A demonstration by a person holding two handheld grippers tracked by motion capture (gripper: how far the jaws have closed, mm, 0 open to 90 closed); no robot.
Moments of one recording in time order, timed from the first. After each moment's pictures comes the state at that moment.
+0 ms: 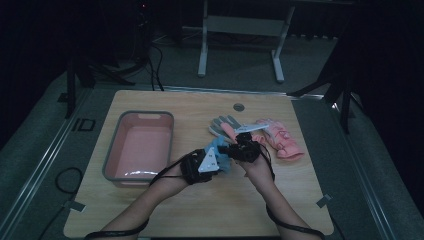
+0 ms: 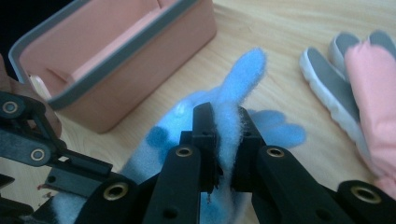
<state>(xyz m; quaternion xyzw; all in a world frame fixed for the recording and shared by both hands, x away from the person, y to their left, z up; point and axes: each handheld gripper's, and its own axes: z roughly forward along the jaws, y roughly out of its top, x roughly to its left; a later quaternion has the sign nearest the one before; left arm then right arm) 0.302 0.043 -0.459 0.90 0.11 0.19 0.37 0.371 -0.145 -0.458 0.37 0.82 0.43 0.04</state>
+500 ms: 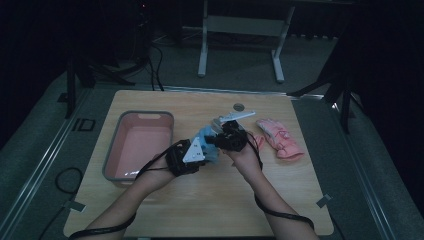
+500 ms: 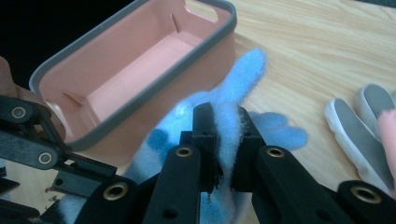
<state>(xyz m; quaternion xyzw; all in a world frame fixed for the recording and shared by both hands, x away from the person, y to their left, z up) 0.310 0.079 -0.439 0.90 0.14 0.21 0.36 0.387 -0.105 -0.433 0.35 0.83 0.44 0.04</state>
